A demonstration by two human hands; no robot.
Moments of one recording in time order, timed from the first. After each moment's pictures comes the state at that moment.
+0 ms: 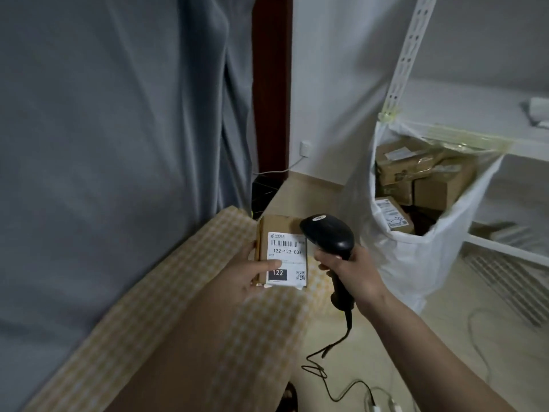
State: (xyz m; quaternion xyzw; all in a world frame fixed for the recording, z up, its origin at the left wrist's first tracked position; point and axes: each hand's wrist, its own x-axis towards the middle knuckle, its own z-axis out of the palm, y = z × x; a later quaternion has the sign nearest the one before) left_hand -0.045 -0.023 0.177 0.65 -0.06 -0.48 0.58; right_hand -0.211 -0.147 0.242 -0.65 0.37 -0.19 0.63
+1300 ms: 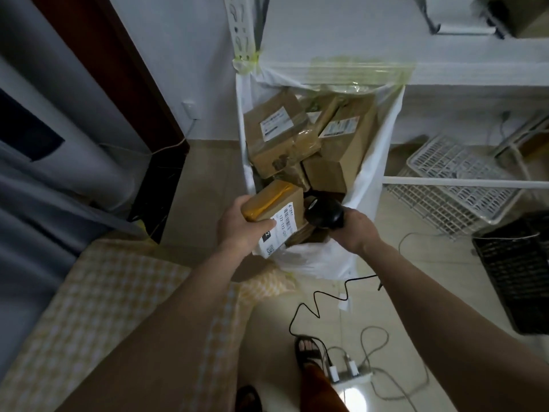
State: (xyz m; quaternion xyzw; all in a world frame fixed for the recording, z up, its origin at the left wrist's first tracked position) left_hand -0.083 -0.439 0.127 0.82 -0.26 -0.34 0.38; right_hand -0.274 -0.548 0.103 -0.75 0.57 0.02 0.34
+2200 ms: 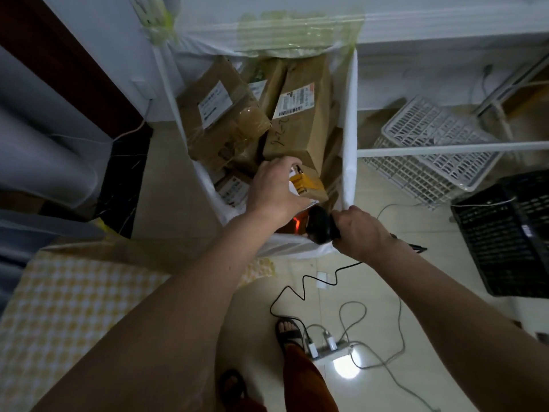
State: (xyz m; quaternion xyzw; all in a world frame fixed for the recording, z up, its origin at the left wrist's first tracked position) left_hand -0.211 -0.575 0.130 0.78 -0.53 -0.27 0.21; right_hand -0.382 -0.606 0.077 -0.86 0.45 0.16 0.16
